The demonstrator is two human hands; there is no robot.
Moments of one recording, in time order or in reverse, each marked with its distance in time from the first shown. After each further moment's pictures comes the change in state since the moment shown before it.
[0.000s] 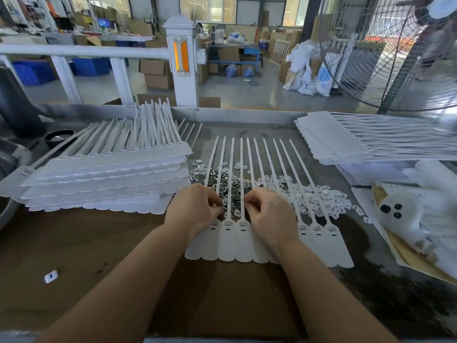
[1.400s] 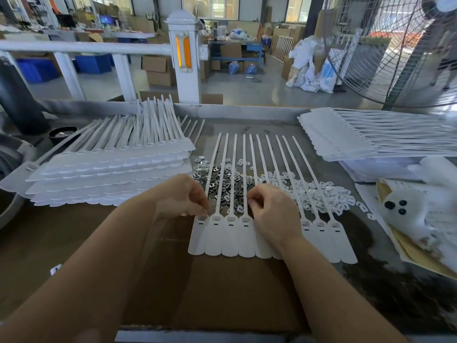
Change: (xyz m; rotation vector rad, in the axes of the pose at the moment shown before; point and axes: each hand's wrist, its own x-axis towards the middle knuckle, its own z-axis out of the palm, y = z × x) left_hand 0.012 -0.022 -0.046 -0.129 -0.463 0.085; right_hand -0.003 0.000 0.001 -0.008 0.020 0.002
